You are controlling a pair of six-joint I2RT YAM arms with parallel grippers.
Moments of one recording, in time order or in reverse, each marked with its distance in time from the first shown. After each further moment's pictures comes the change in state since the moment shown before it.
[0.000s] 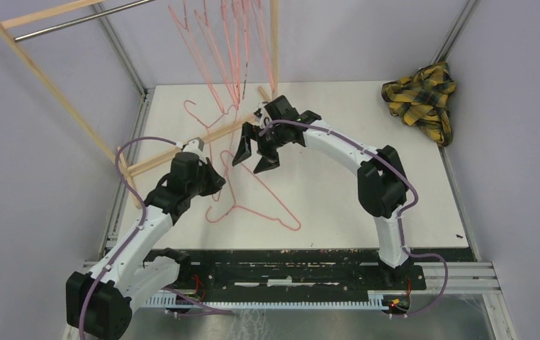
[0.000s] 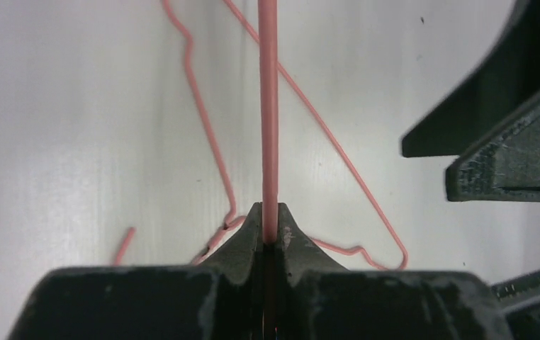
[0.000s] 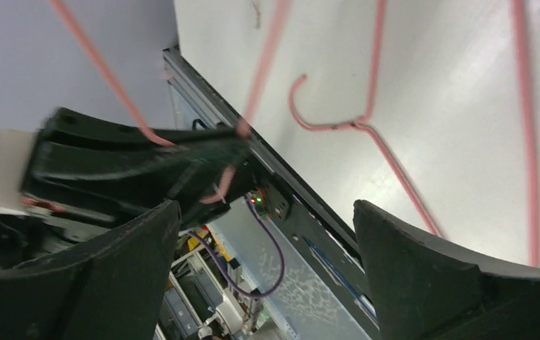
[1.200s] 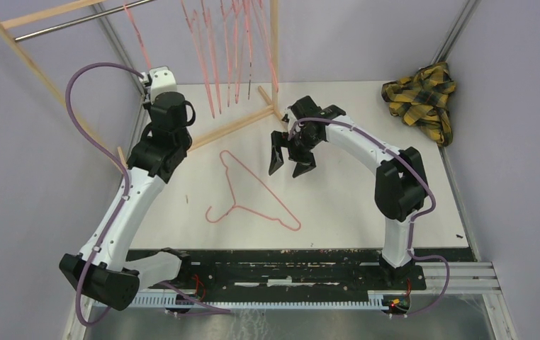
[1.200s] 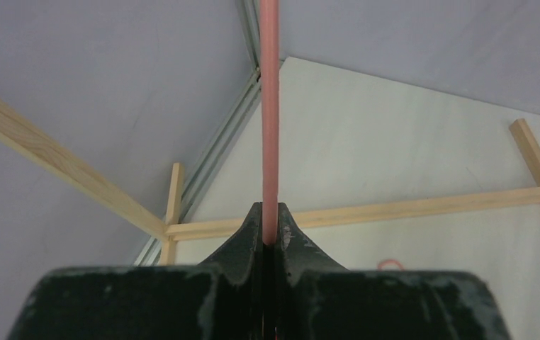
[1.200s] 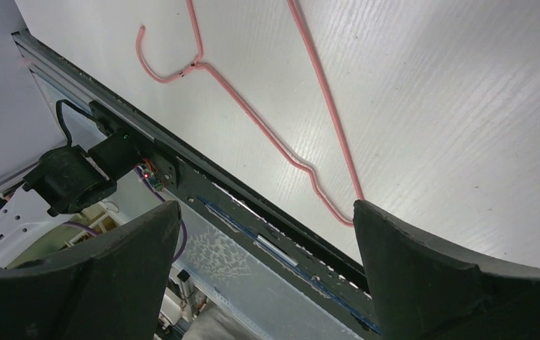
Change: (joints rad) left arm -0.010 0.229 0.690 -0.112 -0.907 0.443; right arm -0.134 -0.160 -0.148 -0.356 0.166 -0.339
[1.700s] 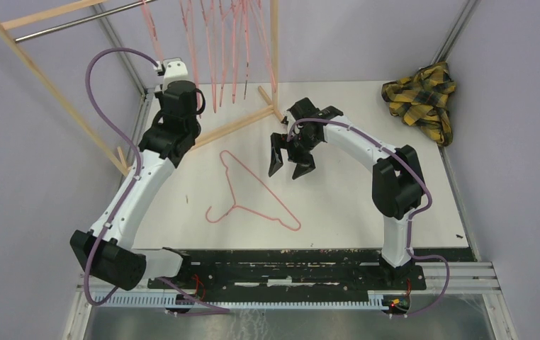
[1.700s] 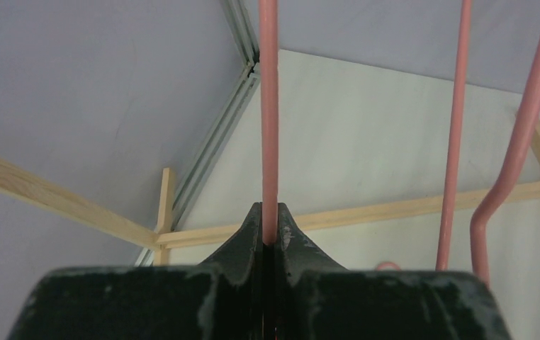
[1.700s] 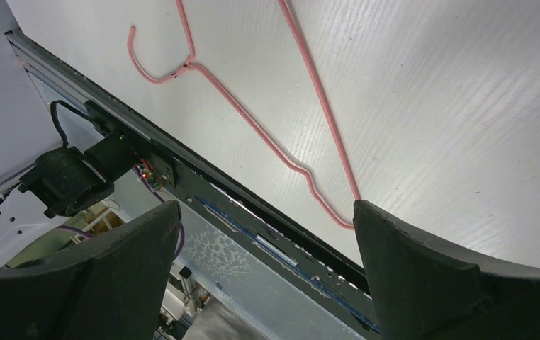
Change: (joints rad) left arm -0.010 0.108 0.069 0.031 0.005 0.027; right arm -0.009 0.034 0.002 0.001 -0.009 0.000
